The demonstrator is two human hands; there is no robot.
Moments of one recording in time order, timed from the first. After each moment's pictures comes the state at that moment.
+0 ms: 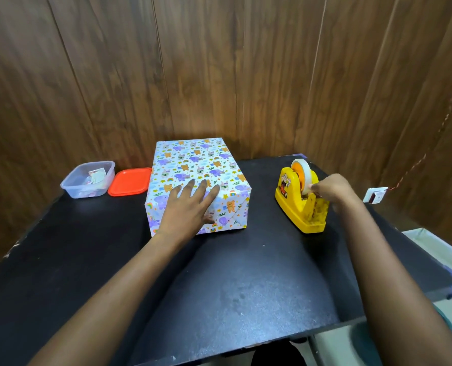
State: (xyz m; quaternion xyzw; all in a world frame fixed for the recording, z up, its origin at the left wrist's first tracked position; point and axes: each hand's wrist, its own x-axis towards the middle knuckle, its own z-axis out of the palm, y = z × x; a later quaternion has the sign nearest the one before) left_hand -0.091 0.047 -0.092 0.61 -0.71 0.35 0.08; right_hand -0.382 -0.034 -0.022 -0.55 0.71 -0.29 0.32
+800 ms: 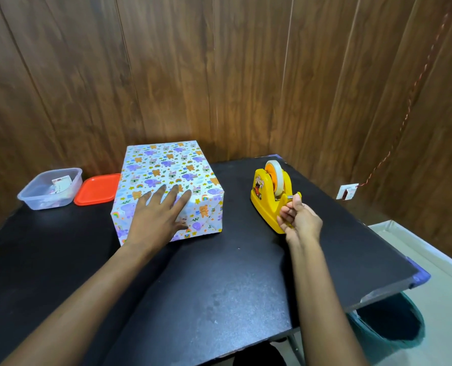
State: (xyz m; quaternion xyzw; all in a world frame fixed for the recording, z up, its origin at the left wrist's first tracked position) left_hand -0.089 0.045 -0.096 0.59 -0.72 0.35 0.13; right_hand -0.369 0.002 -0.079 -0.19 0.48 -0.64 0.56
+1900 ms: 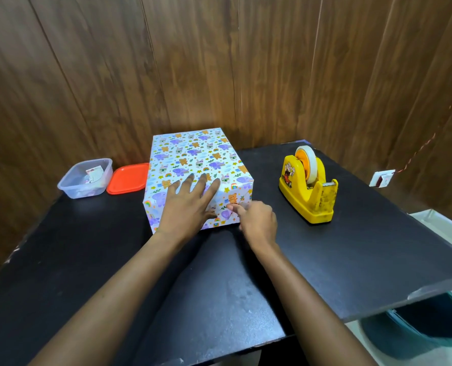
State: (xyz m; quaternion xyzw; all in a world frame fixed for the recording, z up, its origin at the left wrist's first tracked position) left_hand -0.088 0.043 -0.097 0.59 -0.71 0.37 0.11; right_hand -0.247 0.018 -0.108 -0.66 0.64 -0.31 0.25
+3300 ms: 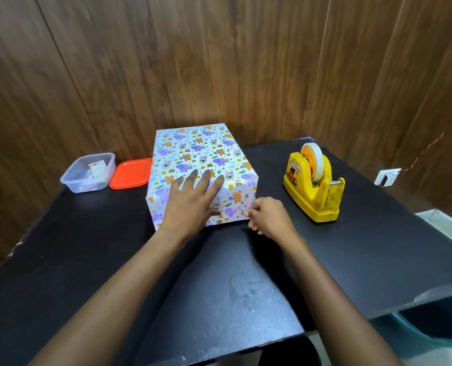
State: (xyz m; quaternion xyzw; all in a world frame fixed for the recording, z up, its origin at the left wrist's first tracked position) left_hand -0.088 0.045 -0.096 0.59 -0.71 0.37 0.12; right_hand -0.272 0.011 -0.100 -0.69 0.58 -0.25 0.35
